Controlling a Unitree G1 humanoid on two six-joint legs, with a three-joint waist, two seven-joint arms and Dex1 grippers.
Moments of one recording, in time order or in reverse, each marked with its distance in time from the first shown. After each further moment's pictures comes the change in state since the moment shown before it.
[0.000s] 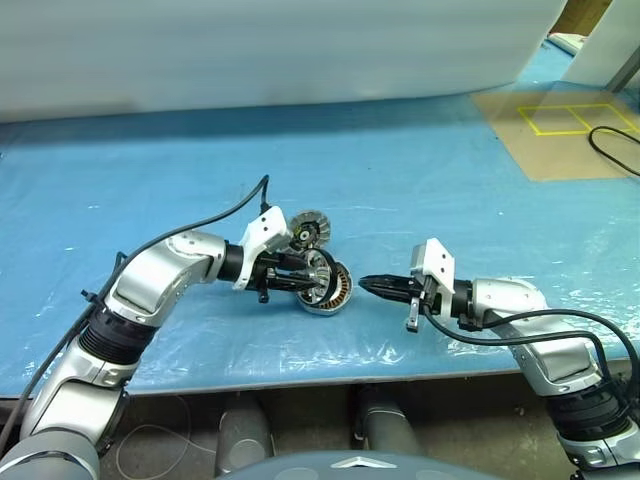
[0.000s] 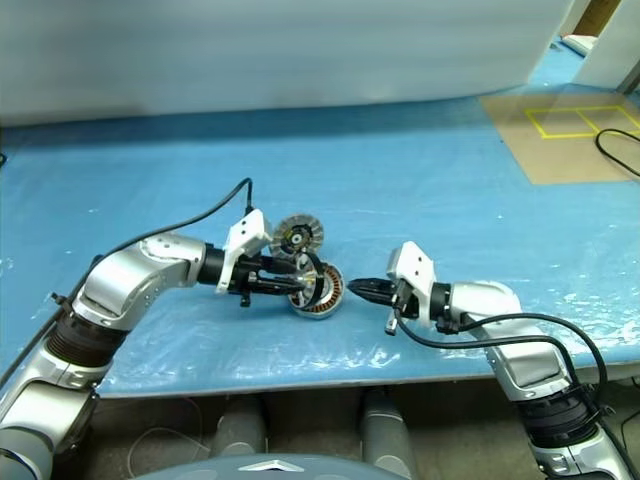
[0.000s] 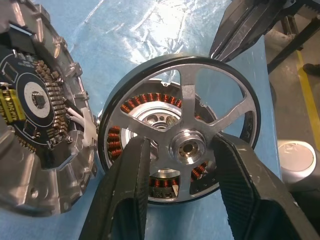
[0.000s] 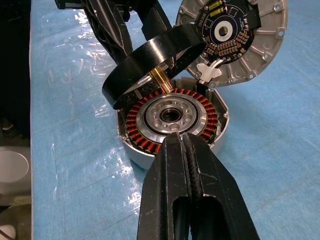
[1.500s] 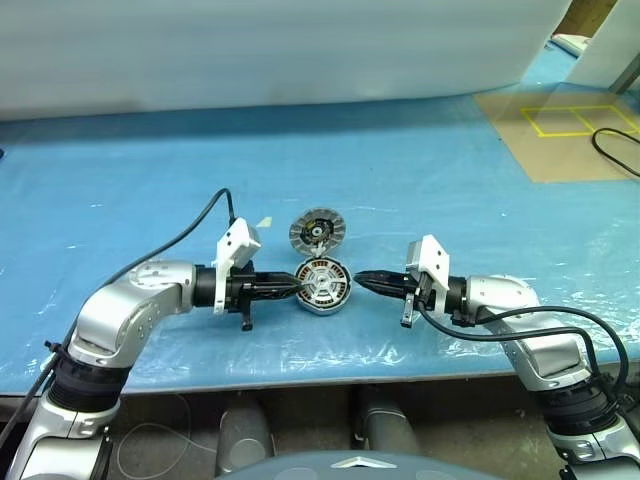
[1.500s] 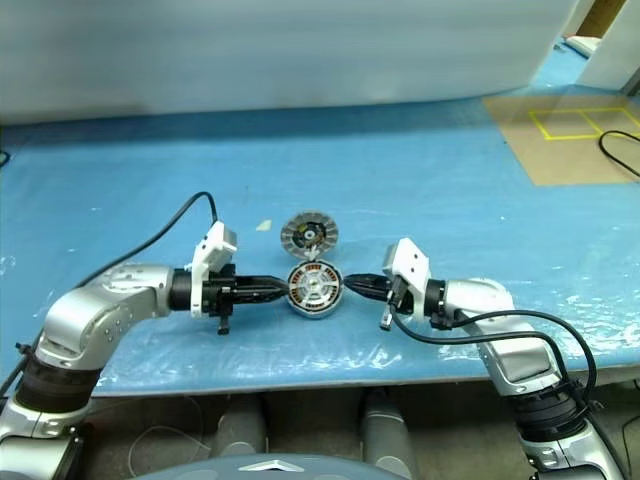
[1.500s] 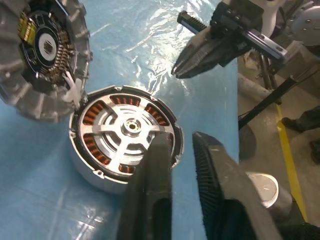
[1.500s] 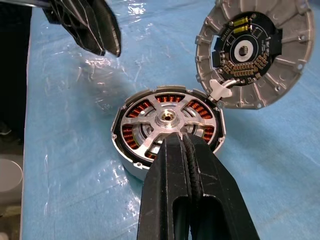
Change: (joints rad) left arm 0.293 -0.046 0.241 -0.154 -0.152 -0.036 0.040; right arm -0.026 0.037 0.005 0.030 -0.012 -0.025 0.003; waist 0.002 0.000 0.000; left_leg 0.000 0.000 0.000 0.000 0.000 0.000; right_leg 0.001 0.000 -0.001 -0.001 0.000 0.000
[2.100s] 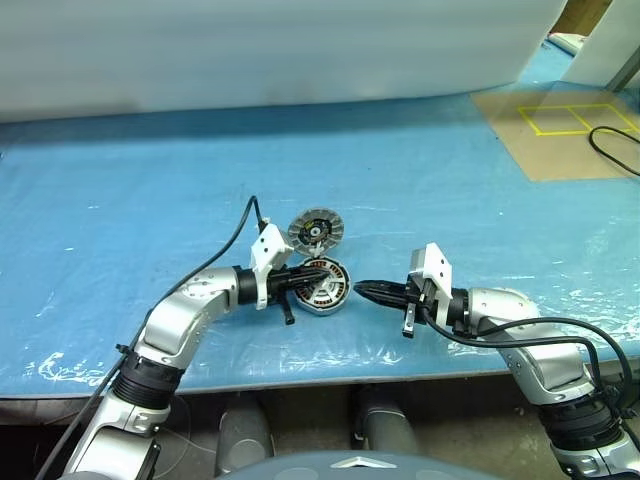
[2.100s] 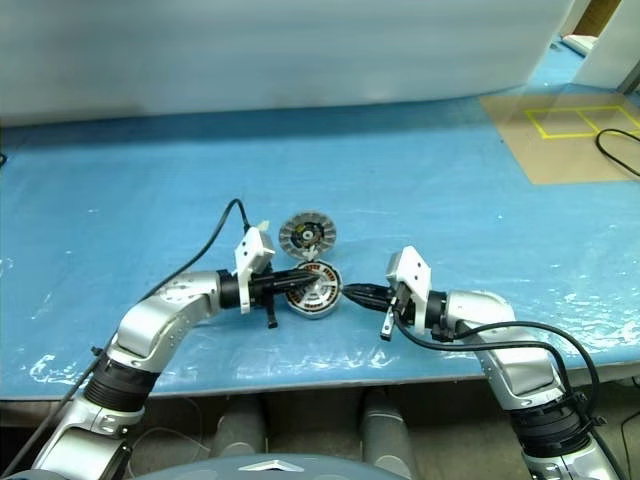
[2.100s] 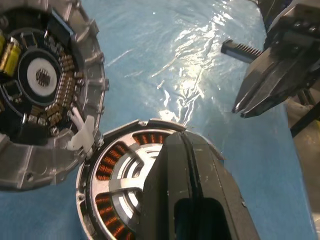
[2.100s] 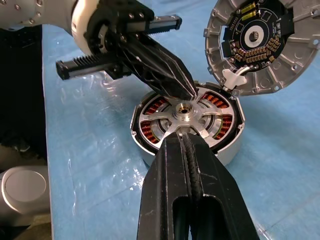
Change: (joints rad) left arm -0.047 -0.198 -0.161 0.237 0.216 -0.298 0.121; right arm 0.073 0.007 -0.015 -0.036 0.064 0.042 -0.018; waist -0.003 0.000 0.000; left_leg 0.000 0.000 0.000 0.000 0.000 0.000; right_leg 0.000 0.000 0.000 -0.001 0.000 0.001
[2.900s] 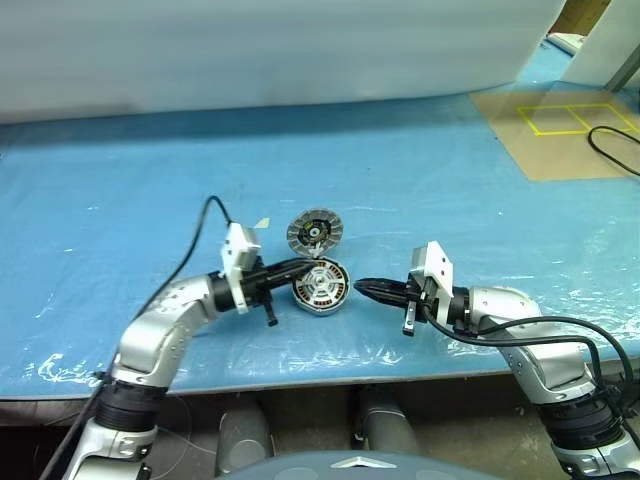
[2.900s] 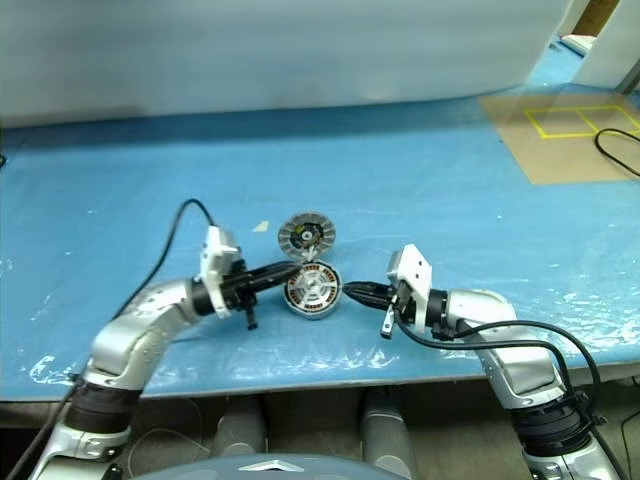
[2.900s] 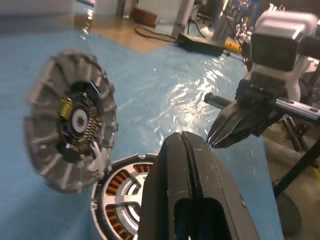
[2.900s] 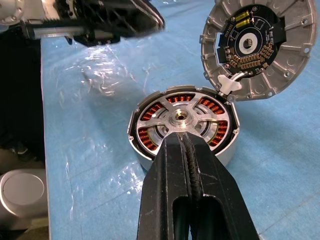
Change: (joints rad) left arm 0.165 0.040 0.220 -0.128 -0.217 -0.079 -0.087; right arm -0.011 -0.003 -0.006 -0.002 0.012 0.002 0.000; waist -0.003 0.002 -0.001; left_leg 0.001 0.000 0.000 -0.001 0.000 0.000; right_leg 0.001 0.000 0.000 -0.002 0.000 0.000
